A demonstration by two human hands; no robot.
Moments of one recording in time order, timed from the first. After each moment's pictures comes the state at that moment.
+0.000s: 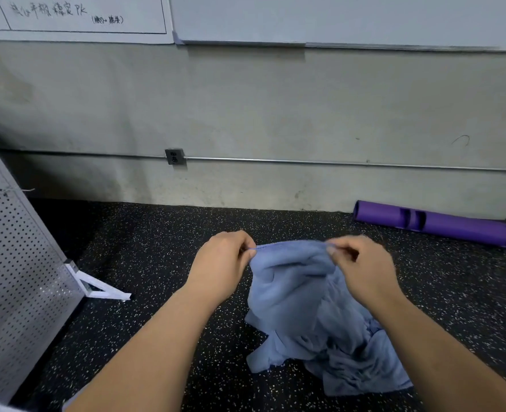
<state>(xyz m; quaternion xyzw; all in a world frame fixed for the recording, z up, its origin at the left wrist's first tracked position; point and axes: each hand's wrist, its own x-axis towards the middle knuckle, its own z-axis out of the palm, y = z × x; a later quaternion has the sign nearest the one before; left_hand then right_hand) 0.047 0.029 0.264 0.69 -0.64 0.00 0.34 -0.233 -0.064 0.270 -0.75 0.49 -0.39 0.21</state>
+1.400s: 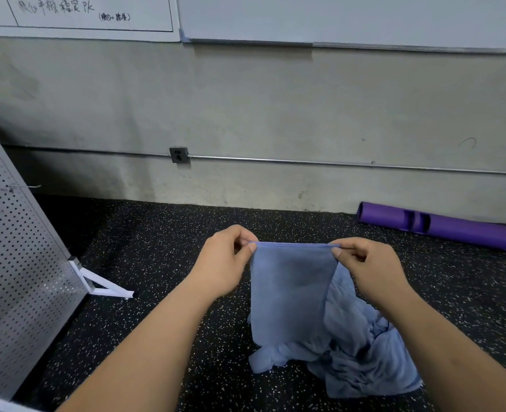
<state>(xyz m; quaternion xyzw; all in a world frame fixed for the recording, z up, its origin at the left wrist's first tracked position) 0.053 0.031 0.274 0.68 -0.56 -0.17 0.43 -0.231 -0.066 0.280 -0.73 0.47 -0.39 0.32</state>
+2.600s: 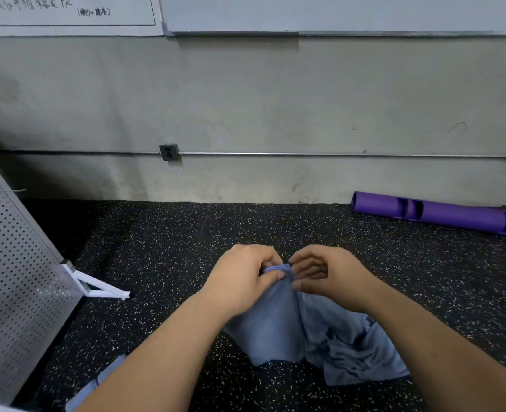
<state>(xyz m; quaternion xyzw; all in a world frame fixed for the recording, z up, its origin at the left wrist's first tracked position) 0.004 0.042 0.275 0.63 -0.70 -0.12 0.32 -0.217 -0.047 0.271 -0.79 0.35 -0.21 0.45</state>
